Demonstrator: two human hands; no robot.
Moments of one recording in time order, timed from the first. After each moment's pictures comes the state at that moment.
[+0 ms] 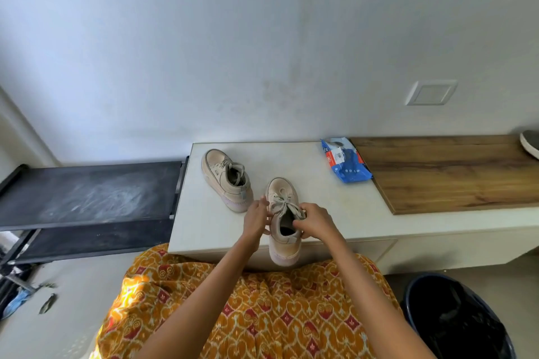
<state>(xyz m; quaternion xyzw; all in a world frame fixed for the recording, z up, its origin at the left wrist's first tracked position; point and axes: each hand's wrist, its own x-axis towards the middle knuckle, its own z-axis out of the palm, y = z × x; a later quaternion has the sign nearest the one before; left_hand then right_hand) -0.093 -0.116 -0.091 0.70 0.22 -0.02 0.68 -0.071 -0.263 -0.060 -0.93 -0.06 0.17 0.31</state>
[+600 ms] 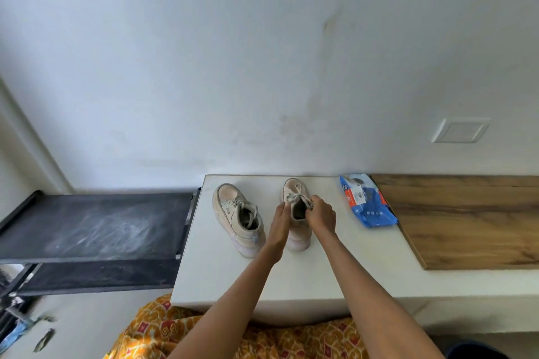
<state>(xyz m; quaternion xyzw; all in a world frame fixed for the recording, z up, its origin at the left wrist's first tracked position) -0.018 -0.114 -0.062 0.65 0.13 0.01 0.75 0.056 -0.207 -0.062 -0.96 0.00 -0.01 0.27</state>
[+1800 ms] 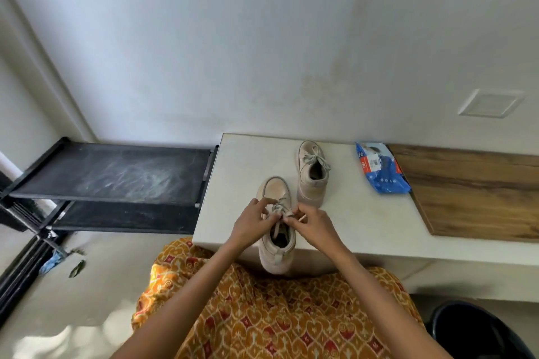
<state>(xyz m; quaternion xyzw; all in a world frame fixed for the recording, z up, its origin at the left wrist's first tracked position) -0.117 -0.041 -0.103 0.88 0.09 0.02 0.46 -0.077 -0.208 -0.073 -0.90 -0.20 0.10 0.38</state>
